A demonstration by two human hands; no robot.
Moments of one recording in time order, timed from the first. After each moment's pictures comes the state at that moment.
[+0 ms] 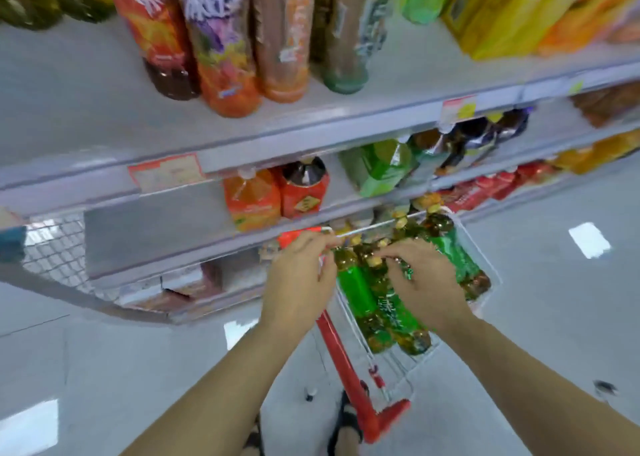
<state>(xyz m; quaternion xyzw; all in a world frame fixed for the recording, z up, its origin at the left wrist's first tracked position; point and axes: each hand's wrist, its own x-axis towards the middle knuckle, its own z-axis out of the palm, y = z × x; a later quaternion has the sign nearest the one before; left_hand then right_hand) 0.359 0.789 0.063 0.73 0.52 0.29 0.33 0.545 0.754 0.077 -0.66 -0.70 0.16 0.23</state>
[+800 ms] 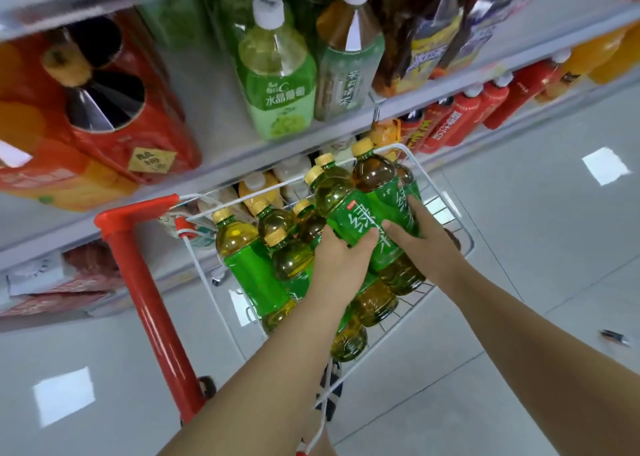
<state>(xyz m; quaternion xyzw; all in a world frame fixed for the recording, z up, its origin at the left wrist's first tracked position) 0.612 0.780 -0.062 0.40 0.64 0.12 0.65 0.755 0.757 -0.098 -0.79 -0.38 0.44 0.22</state>
